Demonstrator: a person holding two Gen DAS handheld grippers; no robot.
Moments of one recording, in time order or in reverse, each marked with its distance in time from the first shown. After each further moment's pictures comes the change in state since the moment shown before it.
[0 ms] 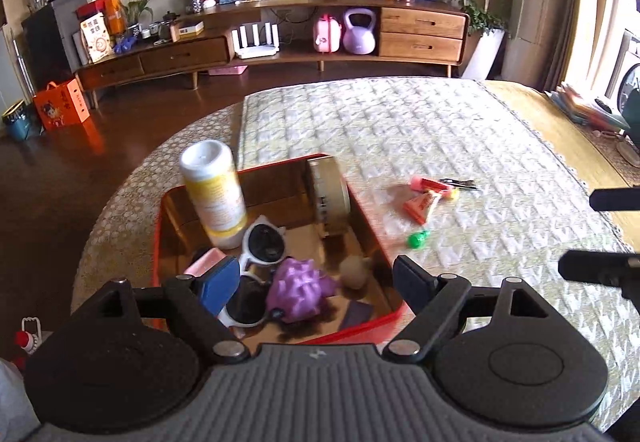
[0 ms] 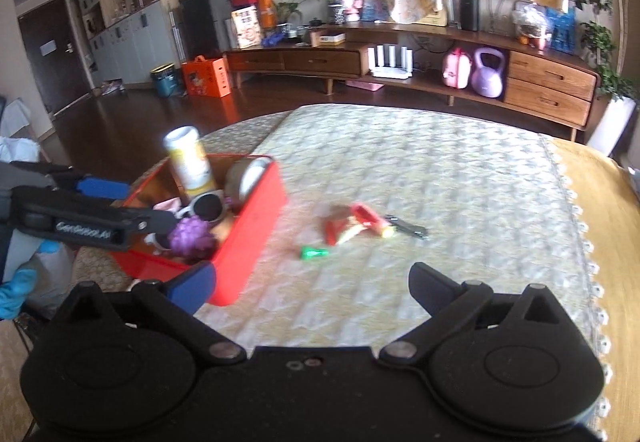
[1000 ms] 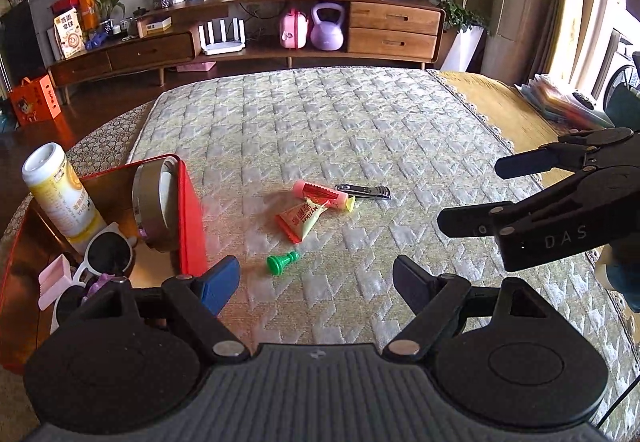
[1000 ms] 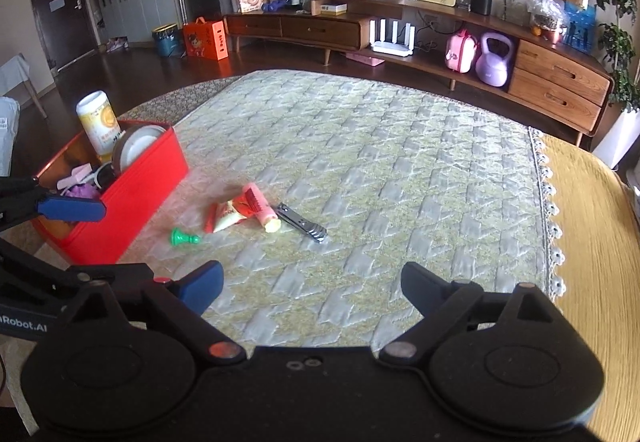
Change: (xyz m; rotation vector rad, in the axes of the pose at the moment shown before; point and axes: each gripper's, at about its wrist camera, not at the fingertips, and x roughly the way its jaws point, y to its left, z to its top) left arm 0.064 -0.116 0.005 -0.023 -0.004 -0.036; right arm 0.068 -0.109 0.013 -0.116 0.104 0.024
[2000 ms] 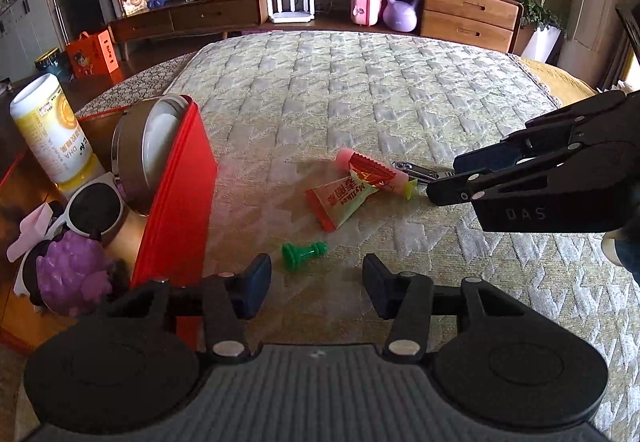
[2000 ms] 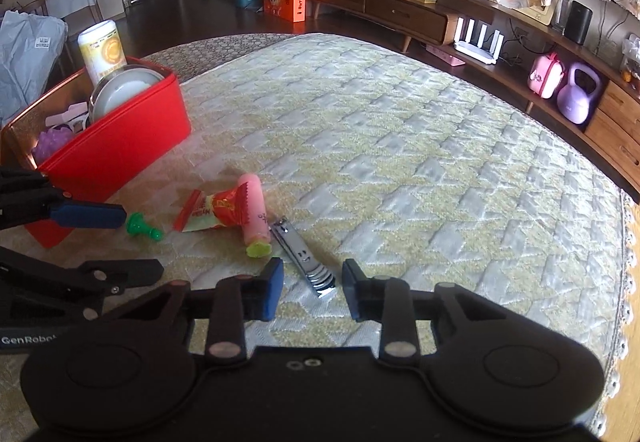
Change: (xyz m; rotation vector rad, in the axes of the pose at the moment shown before) left arm 0.065 -0.002 -0.009 -0.149 0.064 0.172; right arm 0.091 -0.006 0.027 -0.255 0.070 0.145
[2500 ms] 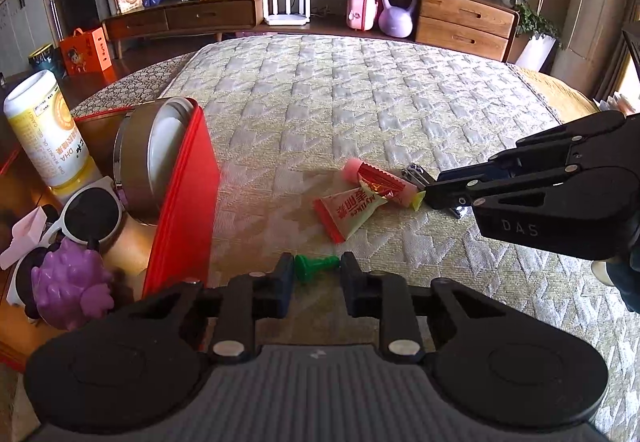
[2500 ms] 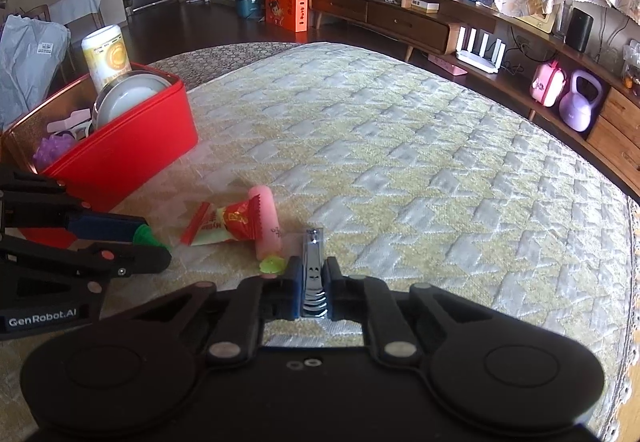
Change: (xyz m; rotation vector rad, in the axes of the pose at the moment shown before) left arm 0.004 0.013 0.007 -0.006 -0.012 -0.031; right arm 0.005 0.009 0.002 0.008 -0.034 -0.007
